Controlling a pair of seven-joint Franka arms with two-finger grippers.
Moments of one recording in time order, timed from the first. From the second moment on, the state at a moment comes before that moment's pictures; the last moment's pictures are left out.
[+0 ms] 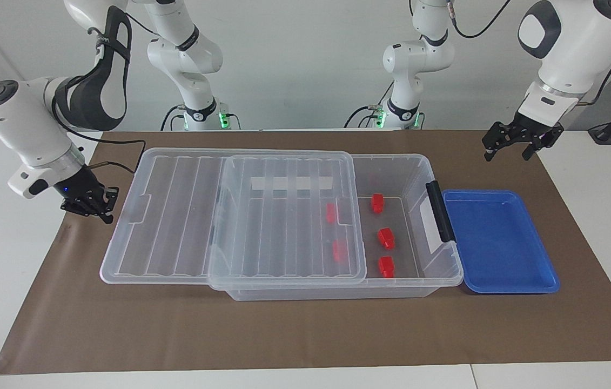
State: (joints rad) left arm 0.07 -0.04 -0.06 -1.71 0.00 1.70 0.07; right arm -0.15 0.16 -0.05 -1.81 0.16 2.05 -0.43
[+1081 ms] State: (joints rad) left arm 0.07 -0.04 -0.06 -1.71 0.00 1.71 0.07; right arm 0.01 0.16 -0.05 -1.82 0.20 2.05 -0.33
